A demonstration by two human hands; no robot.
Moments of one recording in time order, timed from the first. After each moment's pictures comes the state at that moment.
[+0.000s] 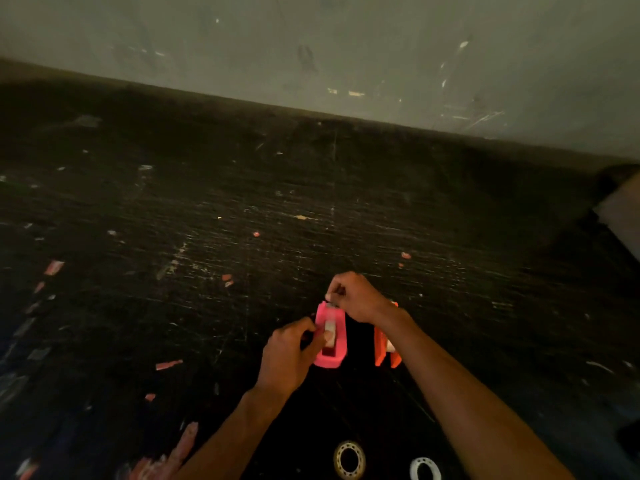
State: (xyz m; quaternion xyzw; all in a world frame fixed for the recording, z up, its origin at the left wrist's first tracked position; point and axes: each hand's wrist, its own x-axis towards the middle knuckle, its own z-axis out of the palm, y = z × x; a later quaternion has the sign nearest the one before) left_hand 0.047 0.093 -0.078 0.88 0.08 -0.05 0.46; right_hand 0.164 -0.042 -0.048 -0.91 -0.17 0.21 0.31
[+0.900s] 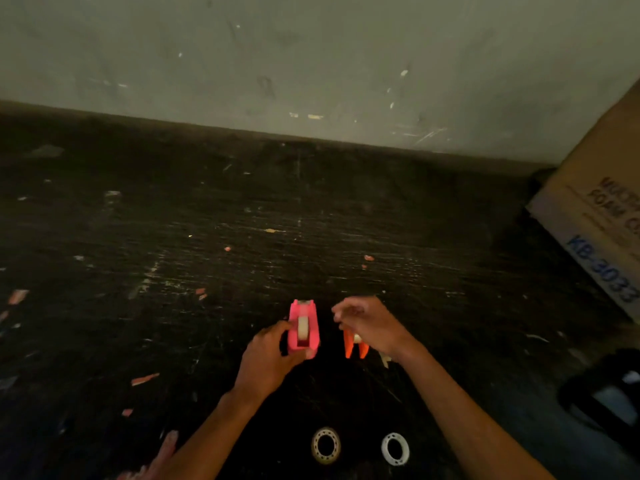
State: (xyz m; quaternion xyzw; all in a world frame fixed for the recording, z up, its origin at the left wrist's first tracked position) left_hand 0.038 0.088 -0.069 0.90 0.03 -0.08 0.43; right_hand 0.081 -0.104 -0.003 -0.85 -0.01 0.19 0.49
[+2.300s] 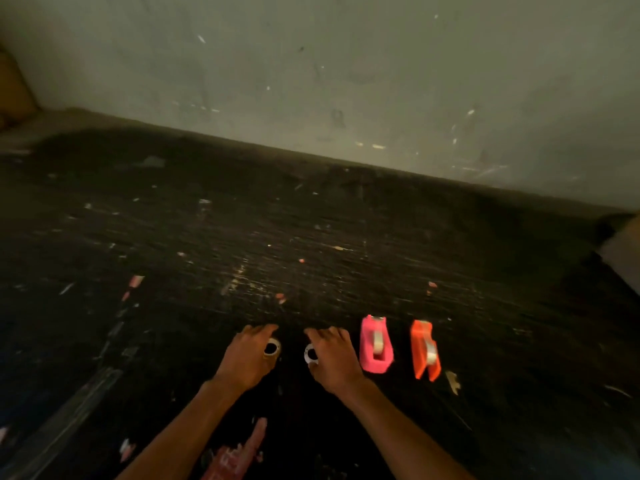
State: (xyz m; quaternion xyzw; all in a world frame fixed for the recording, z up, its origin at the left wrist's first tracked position) left_hand 0.012 0.240 -0.052 0.97 0.04 -0.07 0.23; right_hand 0.049 0.069 -0.057 -0.96 -0.26 0.09 0.10
